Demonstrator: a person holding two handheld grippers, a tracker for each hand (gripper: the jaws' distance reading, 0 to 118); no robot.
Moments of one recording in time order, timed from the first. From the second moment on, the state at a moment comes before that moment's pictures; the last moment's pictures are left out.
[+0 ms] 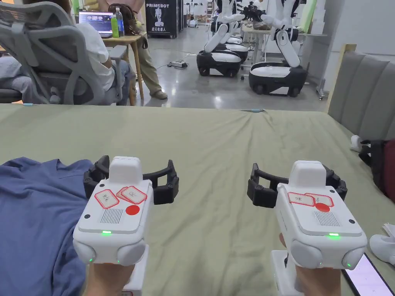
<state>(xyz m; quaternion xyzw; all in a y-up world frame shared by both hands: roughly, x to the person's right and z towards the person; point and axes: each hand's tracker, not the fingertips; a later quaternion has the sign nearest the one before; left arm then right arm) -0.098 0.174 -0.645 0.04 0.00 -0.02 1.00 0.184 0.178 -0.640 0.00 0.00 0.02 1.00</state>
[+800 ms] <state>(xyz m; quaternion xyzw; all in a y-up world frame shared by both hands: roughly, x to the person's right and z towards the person) -0.096 0.175 -0.642 0.04 0.00 -0.02 1.00 0.185 0.180 -0.637 0.00 0.01 0.01 1.00</state>
